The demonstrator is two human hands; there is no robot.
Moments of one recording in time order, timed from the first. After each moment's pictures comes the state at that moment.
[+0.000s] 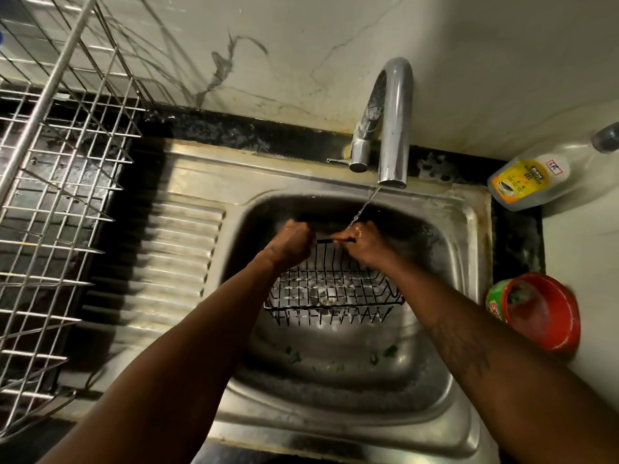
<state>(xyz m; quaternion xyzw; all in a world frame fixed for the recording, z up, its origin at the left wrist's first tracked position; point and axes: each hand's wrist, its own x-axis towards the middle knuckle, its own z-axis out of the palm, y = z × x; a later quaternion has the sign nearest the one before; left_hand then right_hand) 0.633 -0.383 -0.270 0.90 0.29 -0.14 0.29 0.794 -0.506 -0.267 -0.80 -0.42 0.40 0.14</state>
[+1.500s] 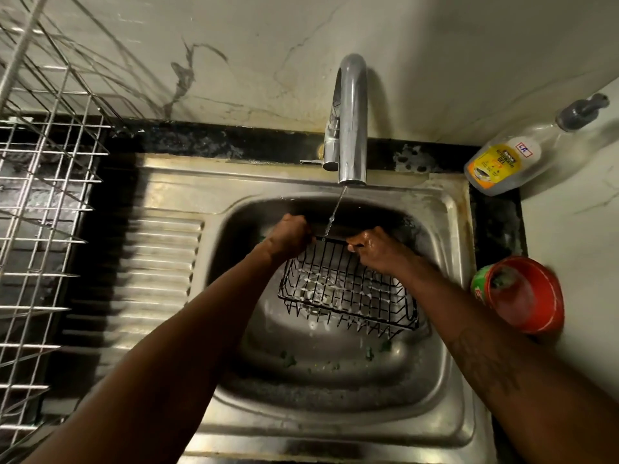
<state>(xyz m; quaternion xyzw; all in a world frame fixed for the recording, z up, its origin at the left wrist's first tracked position) 0.667 -0.379 -0.276 0.89 0.29 -0.14 0.32 0.828 -0.556 -0.260 -0.81 -0.44 0.37 0.09</state>
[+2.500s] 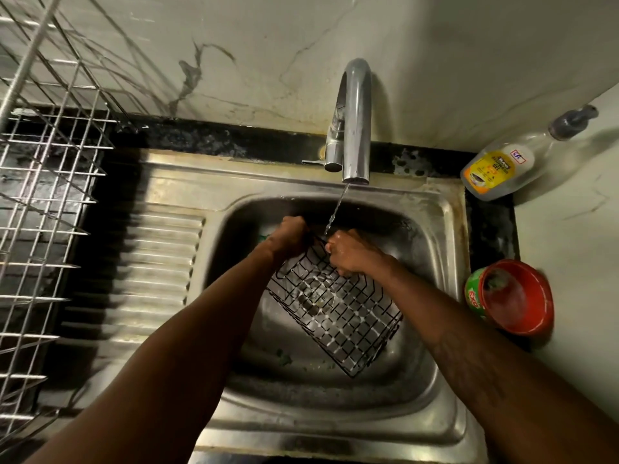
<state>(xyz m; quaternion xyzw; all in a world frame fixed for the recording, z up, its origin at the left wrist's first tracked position) 0.670 -0.385 -0.285 0.85 0.34 -0.15 0.37 0.778 -0.515 -0.232 -0.82 -0.41 0.40 0.00</state>
